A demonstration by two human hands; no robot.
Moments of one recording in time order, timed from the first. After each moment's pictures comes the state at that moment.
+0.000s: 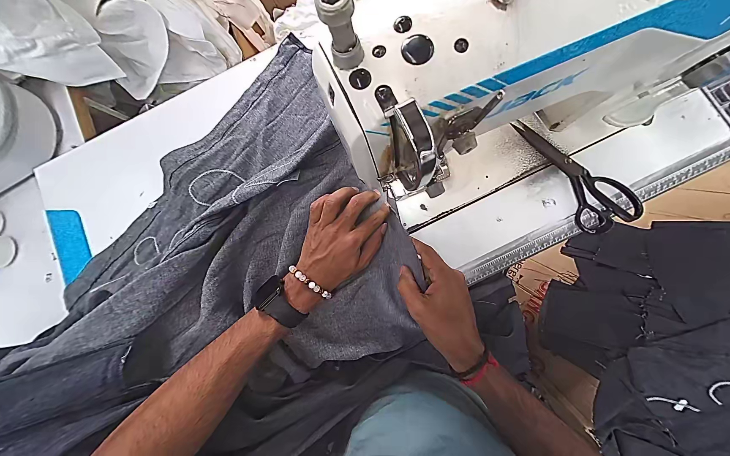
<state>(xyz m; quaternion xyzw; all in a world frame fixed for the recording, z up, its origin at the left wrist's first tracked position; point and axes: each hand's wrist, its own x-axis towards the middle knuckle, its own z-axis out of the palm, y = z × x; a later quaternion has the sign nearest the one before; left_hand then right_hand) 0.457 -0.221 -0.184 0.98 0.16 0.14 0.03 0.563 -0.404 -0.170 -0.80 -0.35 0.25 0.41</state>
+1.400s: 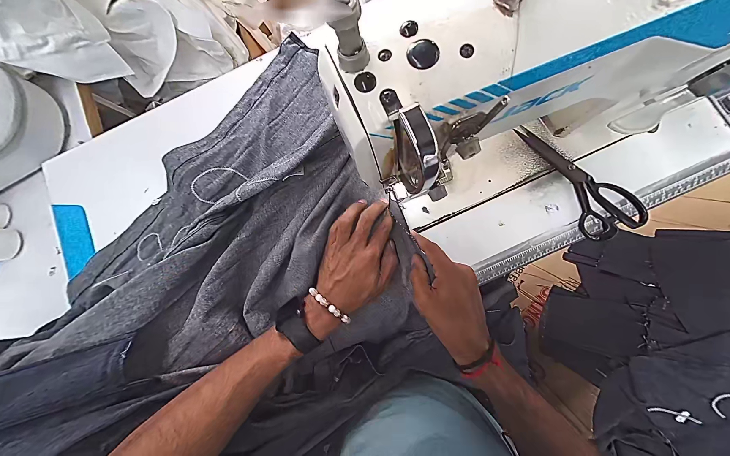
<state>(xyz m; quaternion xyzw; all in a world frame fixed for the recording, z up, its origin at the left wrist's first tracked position) 0.462 -0.265 -0.189 0.96 0.24 0.12 0.07 0.578 -0.400 -0.169 -0.83 -0.41 0.16 0.33</state>
